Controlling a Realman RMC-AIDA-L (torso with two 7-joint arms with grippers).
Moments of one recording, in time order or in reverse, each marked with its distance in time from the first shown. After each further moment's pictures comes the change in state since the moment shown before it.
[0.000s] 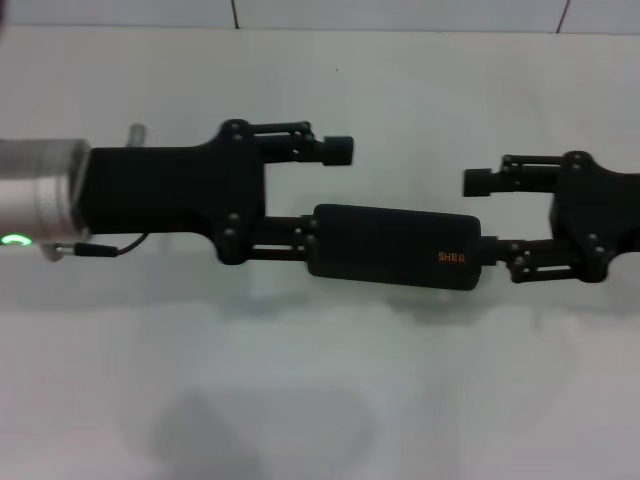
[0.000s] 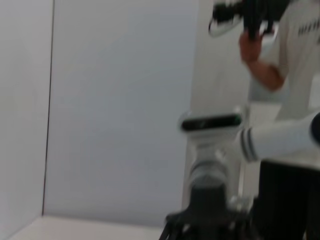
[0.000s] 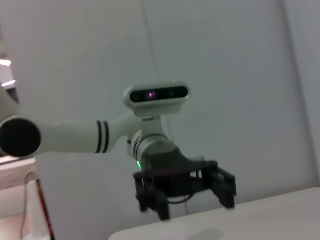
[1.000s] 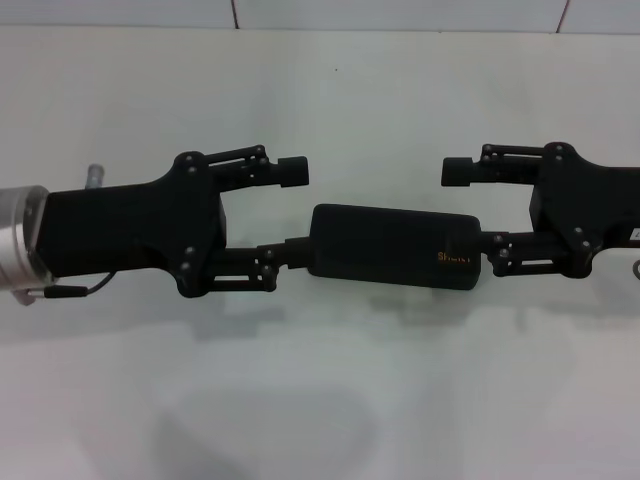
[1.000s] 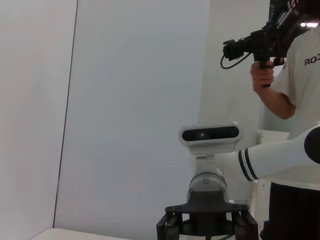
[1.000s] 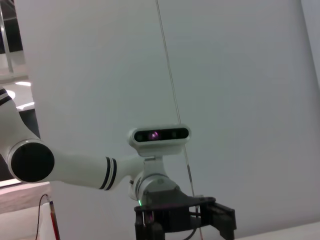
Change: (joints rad) left arm 0.056 0.011 -0.062 -0.105 0.007 0.052 0.108; right arm 0.010 0.004 -0.048 0.064 0.099 -0.003 -0.043
